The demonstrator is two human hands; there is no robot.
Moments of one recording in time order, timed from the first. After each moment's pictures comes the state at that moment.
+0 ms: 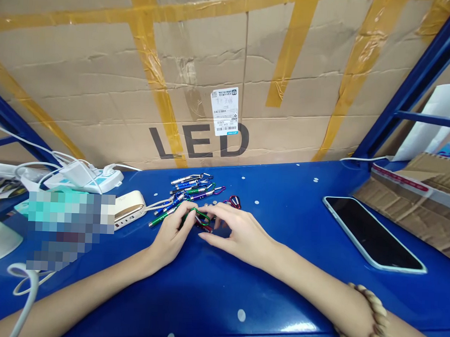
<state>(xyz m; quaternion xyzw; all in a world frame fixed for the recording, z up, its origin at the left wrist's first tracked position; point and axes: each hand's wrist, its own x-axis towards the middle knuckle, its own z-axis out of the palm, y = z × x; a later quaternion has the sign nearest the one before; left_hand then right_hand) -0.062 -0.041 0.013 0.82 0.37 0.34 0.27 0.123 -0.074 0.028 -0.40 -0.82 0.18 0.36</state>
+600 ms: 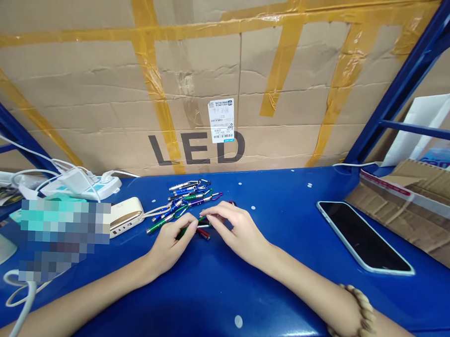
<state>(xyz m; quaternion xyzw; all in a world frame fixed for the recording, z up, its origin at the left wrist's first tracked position) -0.062 -0.045 0.014 0.83 0.37 0.31 0.27 0.121 -0.070 0.034 -0.42 -0.79 0.14 0.43</state>
